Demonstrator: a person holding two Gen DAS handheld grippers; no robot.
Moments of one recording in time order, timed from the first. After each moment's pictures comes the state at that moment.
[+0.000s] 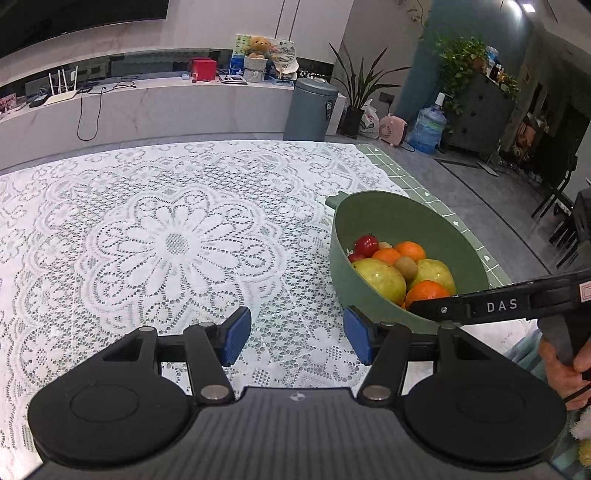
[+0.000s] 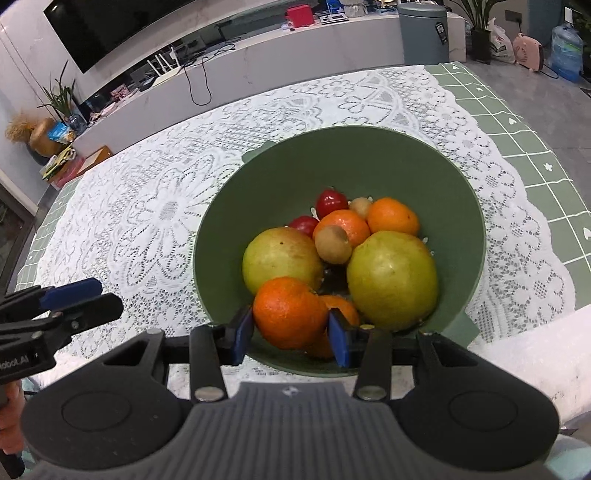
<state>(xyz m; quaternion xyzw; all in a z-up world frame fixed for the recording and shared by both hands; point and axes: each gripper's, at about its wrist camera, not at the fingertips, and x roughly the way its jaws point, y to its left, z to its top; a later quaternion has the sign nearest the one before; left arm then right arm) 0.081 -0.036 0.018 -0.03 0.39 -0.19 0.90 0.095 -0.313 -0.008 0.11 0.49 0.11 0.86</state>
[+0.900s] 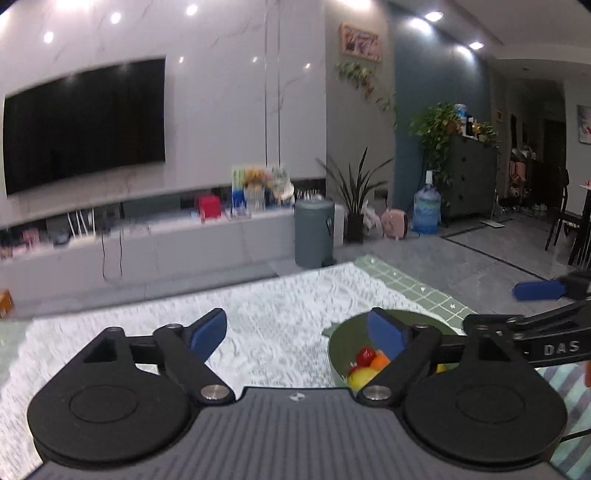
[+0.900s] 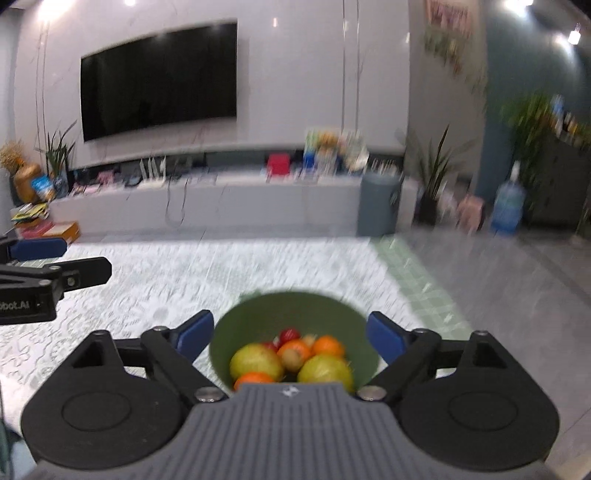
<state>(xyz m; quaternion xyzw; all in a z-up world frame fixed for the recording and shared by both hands) 0.017 -0.054 0.099 0.05 0.18 -0.17 0.97 -0.033 -0.295 0.092 -0.01 0.22 0.01 0.98</state>
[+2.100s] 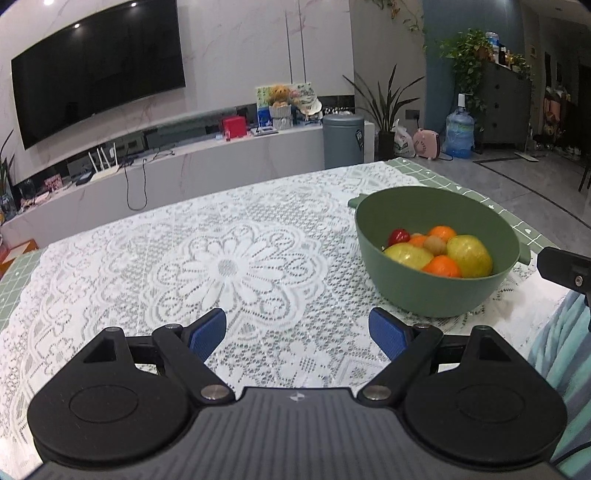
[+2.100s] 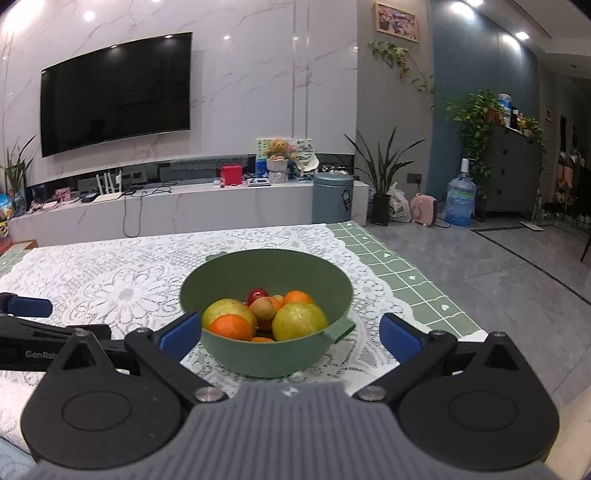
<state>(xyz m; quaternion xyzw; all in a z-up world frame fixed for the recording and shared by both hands) 0.022 -0.062 0.006 0.08 0.31 -0.11 0.94 -0.065 -0.278 0.023 0.01 0.22 -0.05 0.97</state>
